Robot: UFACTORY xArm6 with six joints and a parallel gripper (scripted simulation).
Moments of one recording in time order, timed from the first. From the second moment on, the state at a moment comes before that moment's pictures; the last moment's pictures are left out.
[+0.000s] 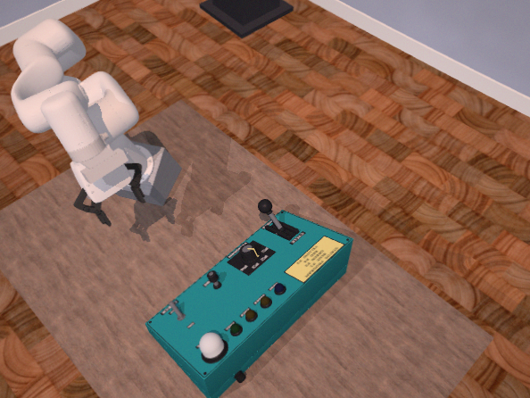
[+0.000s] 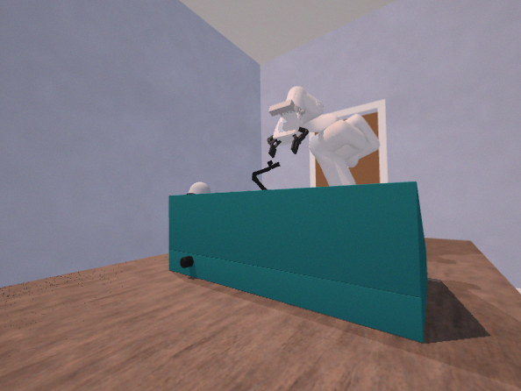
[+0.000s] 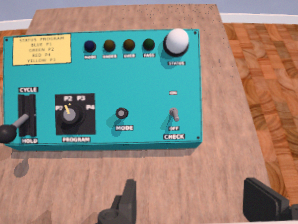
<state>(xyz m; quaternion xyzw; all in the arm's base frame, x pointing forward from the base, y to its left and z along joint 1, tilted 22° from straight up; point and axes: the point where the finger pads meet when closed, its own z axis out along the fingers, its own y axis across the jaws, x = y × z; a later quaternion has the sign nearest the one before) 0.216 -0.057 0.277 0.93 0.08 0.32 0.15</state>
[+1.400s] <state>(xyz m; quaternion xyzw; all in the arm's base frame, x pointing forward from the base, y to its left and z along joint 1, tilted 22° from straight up) 0.309 -0.036 0.237 0.93 0.05 0.33 0.19</state>
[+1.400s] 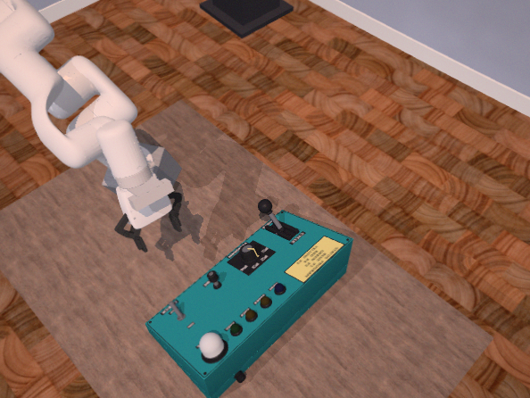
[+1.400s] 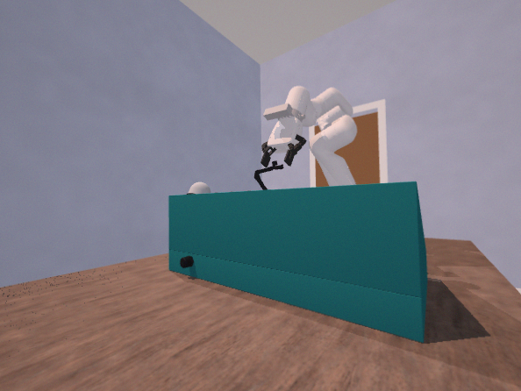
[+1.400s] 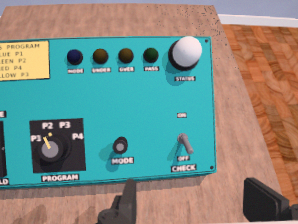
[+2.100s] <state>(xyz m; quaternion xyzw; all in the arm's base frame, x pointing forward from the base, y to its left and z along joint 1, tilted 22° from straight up) 0.334 0.011 0.189 0.93 0.08 0.32 0.15</state>
